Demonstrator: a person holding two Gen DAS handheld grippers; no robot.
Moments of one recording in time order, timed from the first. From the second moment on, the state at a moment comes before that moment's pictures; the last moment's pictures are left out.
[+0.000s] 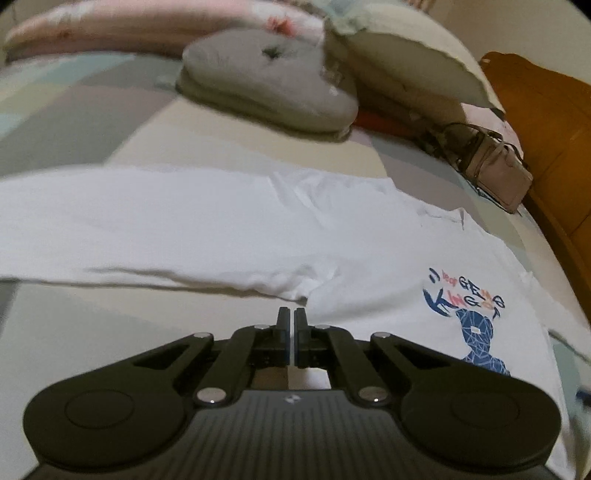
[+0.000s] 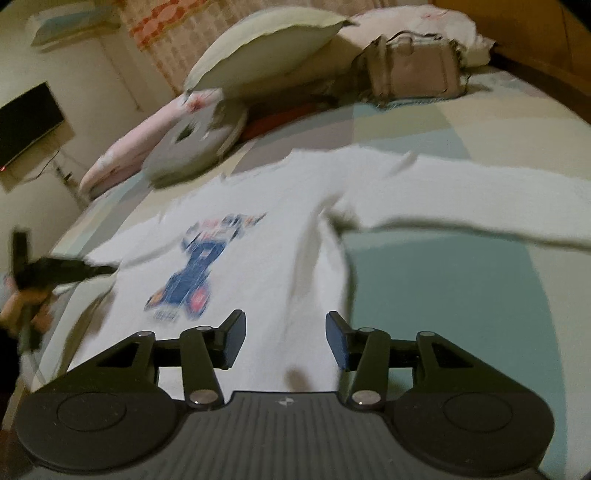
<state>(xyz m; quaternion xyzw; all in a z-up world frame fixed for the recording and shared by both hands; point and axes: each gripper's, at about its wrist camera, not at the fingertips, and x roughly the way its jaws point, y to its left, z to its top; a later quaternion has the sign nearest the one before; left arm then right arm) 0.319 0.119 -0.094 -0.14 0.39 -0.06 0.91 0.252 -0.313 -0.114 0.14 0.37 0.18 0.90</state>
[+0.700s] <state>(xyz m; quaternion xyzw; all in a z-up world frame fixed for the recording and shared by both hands) 0.283 0.073 -0.100 -0.05 0.42 -0.14 0.90 0.313 -0.324 -0.132 0.12 0.38 0.12 0.91</state>
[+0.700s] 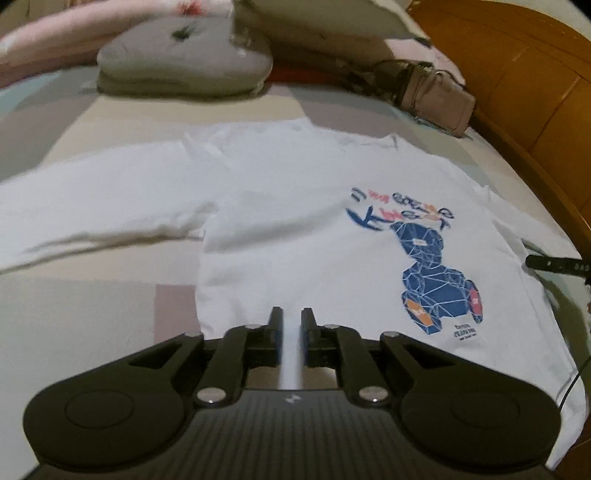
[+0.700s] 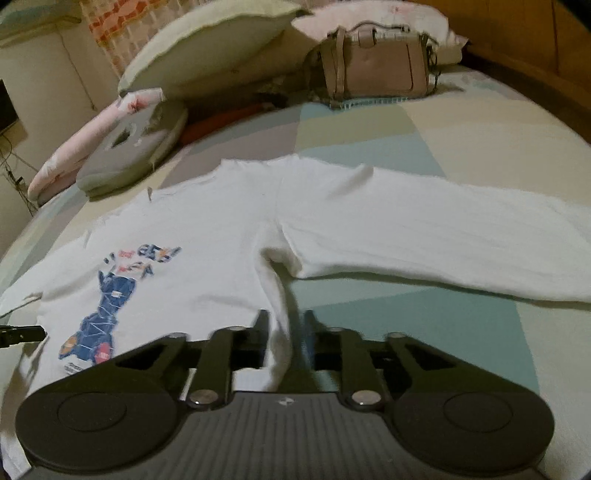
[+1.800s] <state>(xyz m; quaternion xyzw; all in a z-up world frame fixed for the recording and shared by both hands) 0.168 0.013 -0.105 0.16 0.44 -0.24 0.85 0.193 -0.163 -0.144 -0.06 0.40 0.19 0.90</state>
